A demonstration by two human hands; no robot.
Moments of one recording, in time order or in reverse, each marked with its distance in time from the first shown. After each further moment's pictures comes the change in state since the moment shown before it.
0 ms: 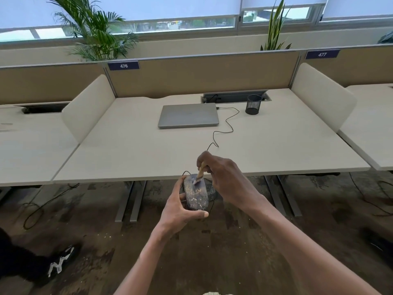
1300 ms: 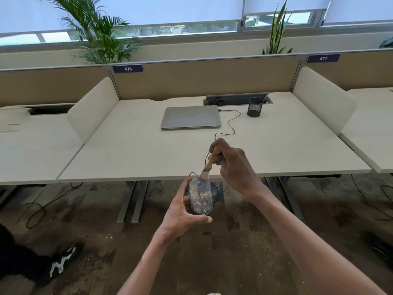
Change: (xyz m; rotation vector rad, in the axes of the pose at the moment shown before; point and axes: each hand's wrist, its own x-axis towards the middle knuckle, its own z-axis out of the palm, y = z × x) left_hand -0.020 0.013 0.001 -0.003 -0.055 0.006; right_hand 0.013 0.015 -0.007 0.077 0.151 0.122
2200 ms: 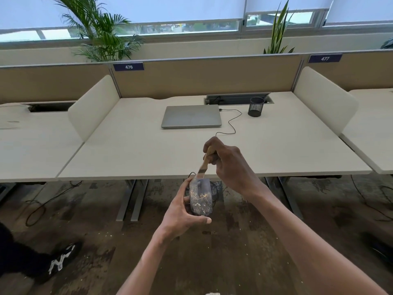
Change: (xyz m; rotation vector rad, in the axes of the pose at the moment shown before) left_hand 0.002 -0.007 -0.002 -0.021 0.002 0.010; right_hand 0.005 -0.011 0.003 -0.021 -0.067 -0.066
